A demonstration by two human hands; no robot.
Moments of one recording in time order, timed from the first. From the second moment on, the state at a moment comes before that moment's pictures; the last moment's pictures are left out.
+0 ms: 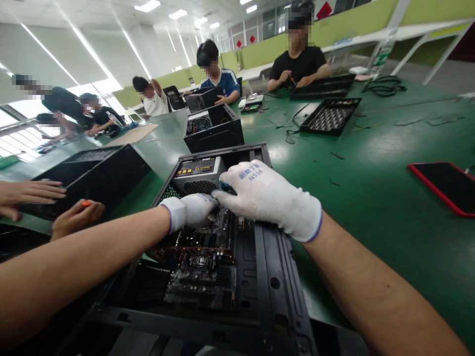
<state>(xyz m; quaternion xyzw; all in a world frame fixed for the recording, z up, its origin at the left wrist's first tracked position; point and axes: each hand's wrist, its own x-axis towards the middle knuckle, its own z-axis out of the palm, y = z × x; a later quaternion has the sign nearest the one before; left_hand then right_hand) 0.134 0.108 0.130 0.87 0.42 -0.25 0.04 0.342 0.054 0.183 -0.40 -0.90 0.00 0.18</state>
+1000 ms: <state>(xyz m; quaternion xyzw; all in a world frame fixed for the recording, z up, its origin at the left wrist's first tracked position) 0.129 0.113 0.145 0.86 0.43 -0.27 0.03 0.341 0.053 0.185 -0.42 -0.89 0.02 0.19</state>
